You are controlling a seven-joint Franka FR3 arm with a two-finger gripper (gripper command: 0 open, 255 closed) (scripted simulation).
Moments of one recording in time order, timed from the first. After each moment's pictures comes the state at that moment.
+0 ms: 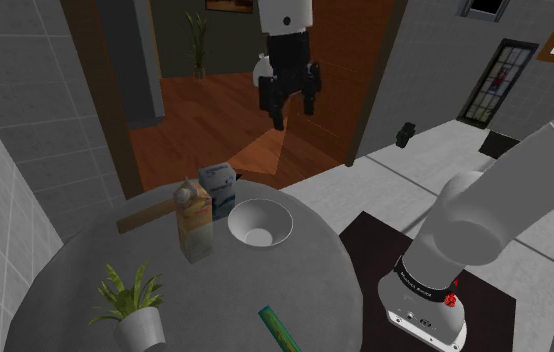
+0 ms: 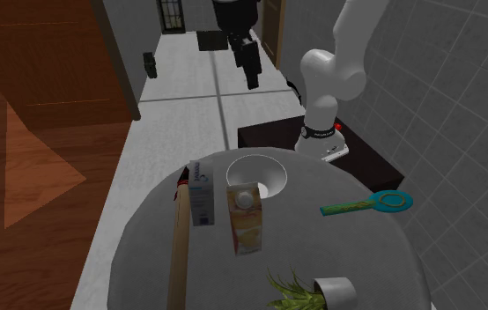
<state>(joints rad) 0.10 -0.35 0.28 -1.96 0.06 1.39 0.41</state>
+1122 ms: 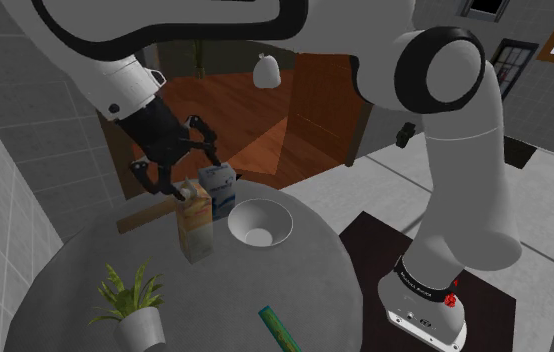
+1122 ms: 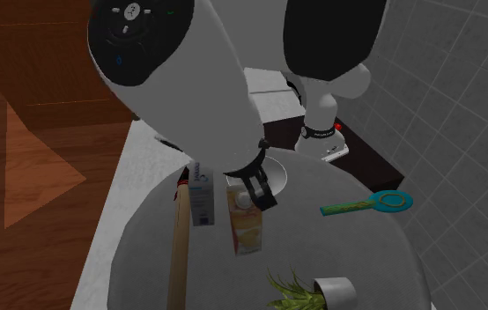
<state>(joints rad) 0.40 0.52 0.50 -1.18 -0.20 1.09 0.84</state>
